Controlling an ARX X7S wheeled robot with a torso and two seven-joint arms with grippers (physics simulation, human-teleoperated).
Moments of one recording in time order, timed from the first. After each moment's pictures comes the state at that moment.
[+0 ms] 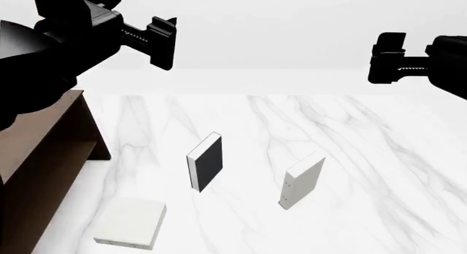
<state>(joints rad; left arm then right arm) -1.37 -0.52 0.35 0.19 -0.90 -1.28 -0.16 1.35 0.85 -0.33 -0.03 1.70 1.24 0.85</state>
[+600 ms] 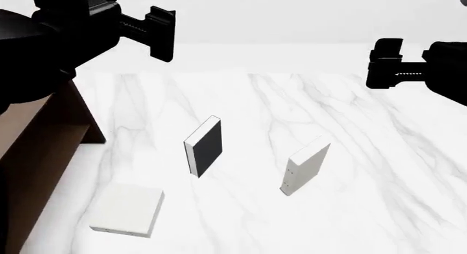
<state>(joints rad) -1.41 -0.49 0.31 0.14 -0.94 -1.33 -0.21 1.33 0.86 -0.34 -0.04 1.71 1.23 0.85</state>
